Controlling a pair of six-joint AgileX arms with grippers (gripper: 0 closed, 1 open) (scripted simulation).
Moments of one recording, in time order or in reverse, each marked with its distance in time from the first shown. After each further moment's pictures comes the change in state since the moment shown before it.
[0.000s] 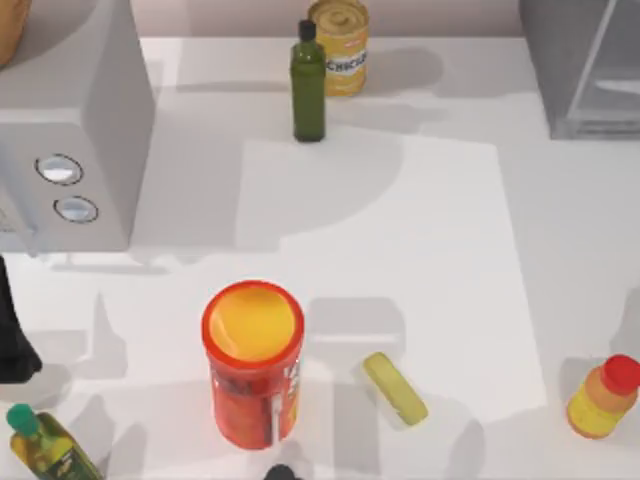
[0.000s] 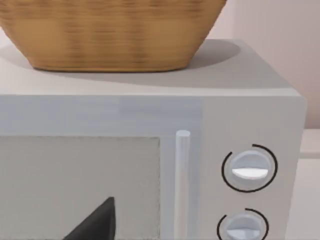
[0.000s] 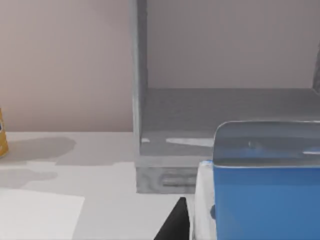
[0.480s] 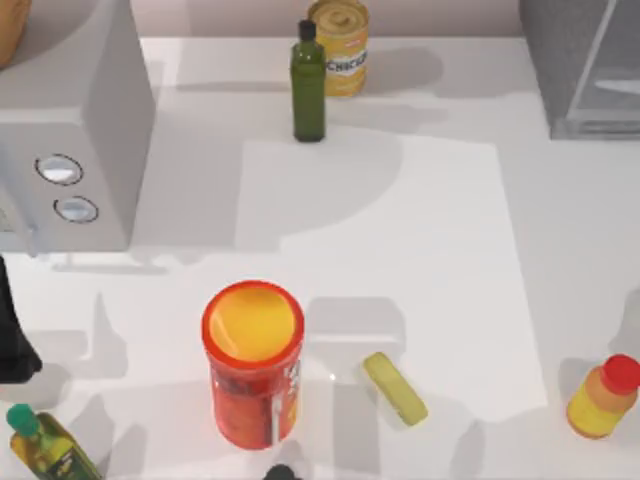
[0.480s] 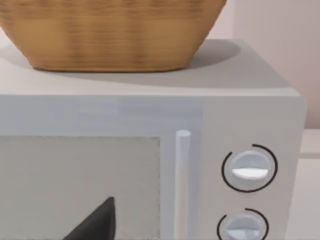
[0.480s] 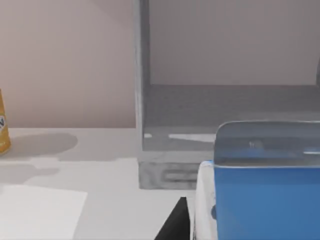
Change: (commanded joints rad) left arm 0.000 0.000 0.000 0.000 0.000 0.000; right arm 0.004 -0.011 -0.007 -0.006 0.000 0.001
